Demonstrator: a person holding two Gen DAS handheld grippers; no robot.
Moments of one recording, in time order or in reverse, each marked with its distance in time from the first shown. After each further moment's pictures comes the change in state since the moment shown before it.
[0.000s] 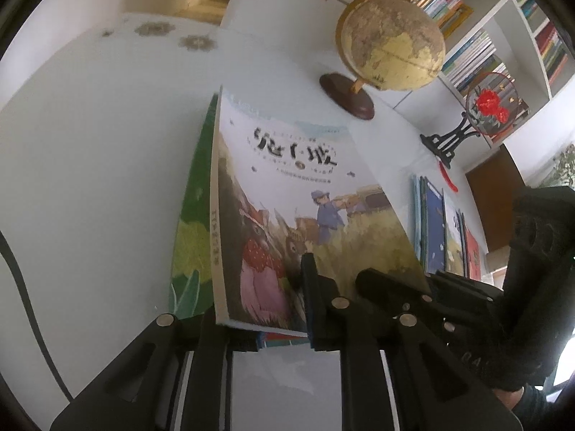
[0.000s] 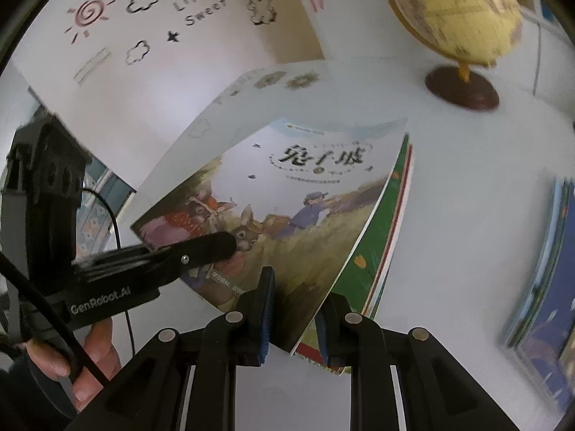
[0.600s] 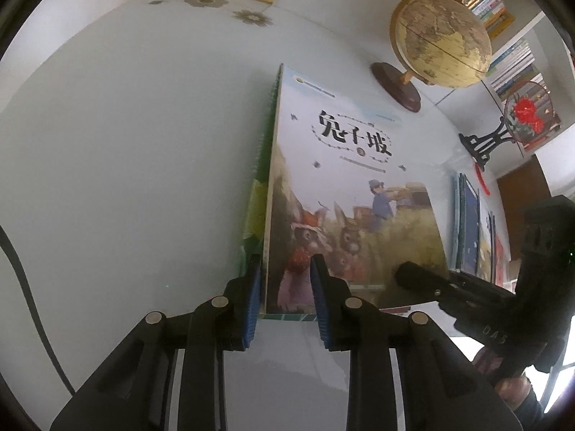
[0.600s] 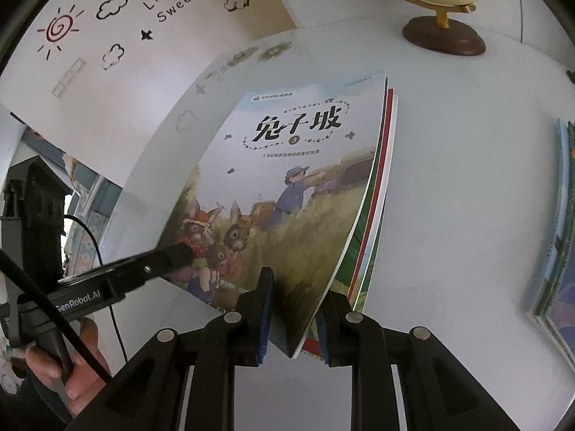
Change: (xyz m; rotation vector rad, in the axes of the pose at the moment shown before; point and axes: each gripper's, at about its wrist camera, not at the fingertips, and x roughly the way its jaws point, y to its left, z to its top) left arm -0.006 0.035 -0.014 -0.086 0.046 0.107; right arm 0.025 -0.019 -0.006 0.100 0.084 0.004
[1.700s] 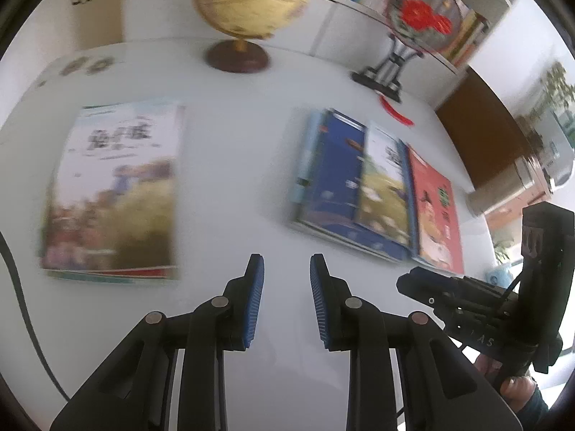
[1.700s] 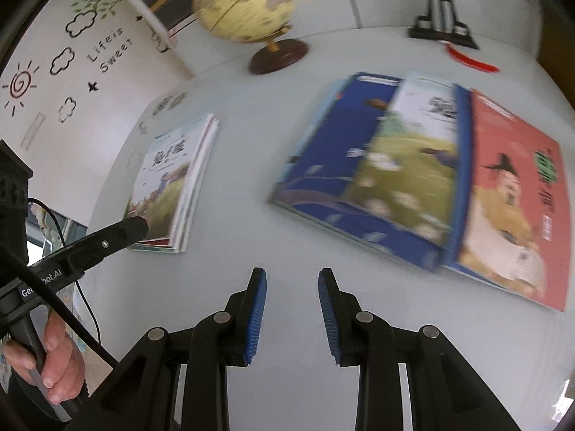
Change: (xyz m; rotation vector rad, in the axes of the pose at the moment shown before) left arm -0.002 -0.242 -0.068 0.294 0.017 -0.044; right arm -0.168 -0.139 -0.108 0.200 -0.102 -0.166
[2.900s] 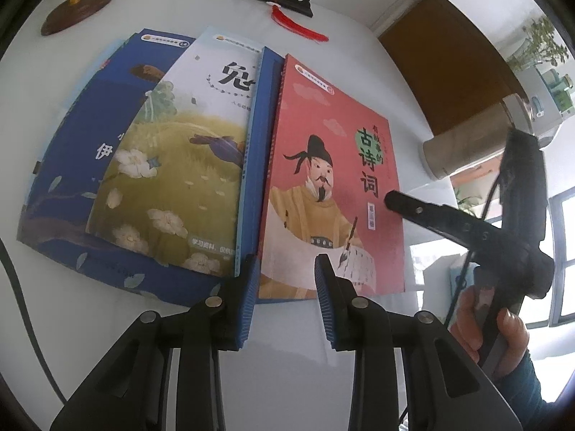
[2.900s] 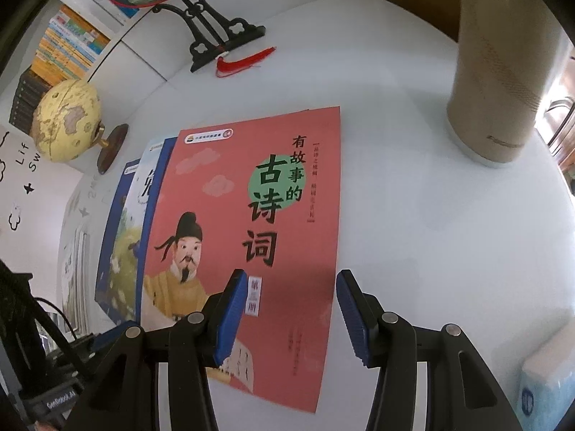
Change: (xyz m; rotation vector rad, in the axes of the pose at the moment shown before) left arm 0.141 -0.170 0.012 0.065 0.213 -0.168; right arm -0.039 -0.273 0.031 0.335 -0.033 -0.114
